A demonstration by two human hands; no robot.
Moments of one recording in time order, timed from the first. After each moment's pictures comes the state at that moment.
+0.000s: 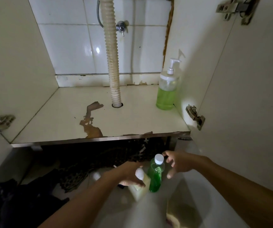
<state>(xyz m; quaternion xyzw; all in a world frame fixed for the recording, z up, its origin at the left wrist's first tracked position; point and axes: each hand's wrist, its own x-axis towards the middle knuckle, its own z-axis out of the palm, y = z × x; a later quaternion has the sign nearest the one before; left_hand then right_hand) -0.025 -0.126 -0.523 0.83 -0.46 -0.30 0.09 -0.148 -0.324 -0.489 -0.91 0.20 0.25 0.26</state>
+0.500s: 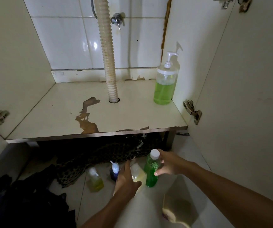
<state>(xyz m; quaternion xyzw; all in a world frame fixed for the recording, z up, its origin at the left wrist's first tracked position) -0.073 -0.123 -0.603 0.89 -0.25 -0.18 0.33 -0.148 -0.310 -0.531 -0.93 0.16 0.13 0.31</state>
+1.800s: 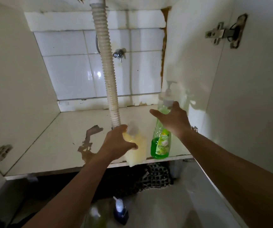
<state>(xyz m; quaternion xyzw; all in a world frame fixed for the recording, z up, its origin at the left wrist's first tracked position) 0.038 -0.160 -0.388 0.85 -0.34 -0.05 0.39 -0.054 -0.340 -0.349 -0.82 0.35 -0.29 0.34</state>
